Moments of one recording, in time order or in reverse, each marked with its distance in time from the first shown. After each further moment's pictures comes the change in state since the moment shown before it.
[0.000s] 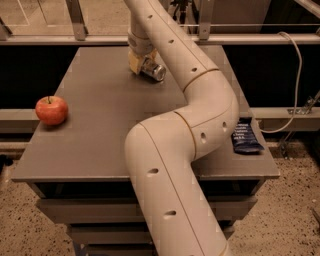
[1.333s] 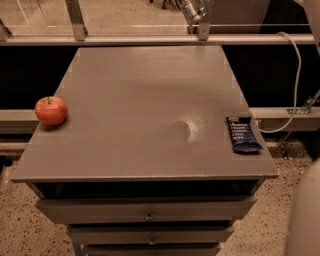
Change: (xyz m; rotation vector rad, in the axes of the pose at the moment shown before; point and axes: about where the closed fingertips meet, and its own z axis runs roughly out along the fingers) arm 0.041 -0.060 -0.270 -0.081 -0.859 0.006
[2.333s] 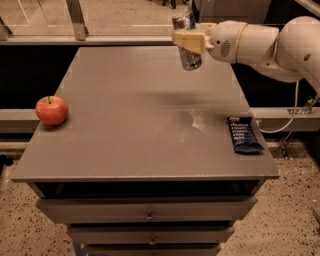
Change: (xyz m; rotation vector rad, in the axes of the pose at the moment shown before) arm 0.100 0.043 -0.018 -0.194 -0.334 0.028
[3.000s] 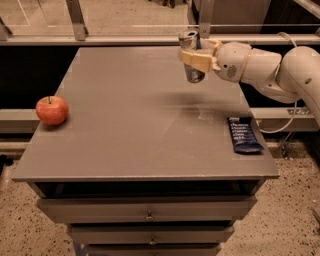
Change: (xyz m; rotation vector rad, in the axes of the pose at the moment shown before) arm 0.037 0.001 -0.017 -0.083 -0.093 -0.108
